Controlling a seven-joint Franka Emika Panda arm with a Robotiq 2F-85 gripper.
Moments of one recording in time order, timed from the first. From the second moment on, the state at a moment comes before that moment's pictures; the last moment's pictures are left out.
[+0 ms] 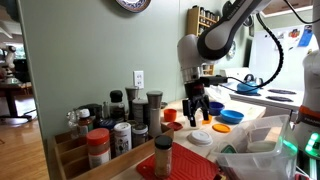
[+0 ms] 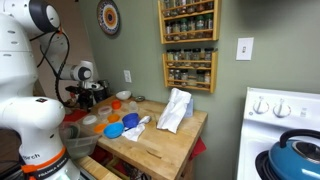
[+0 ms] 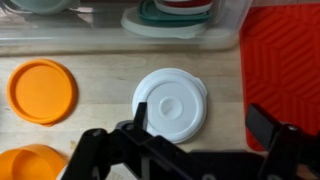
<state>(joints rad) 0.35 0.13 0.38 -2.39 0.21 2.32 0.55</state>
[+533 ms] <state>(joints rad) 0.37 0.19 0.36 -2.44 0.21 2.42 0.58</state>
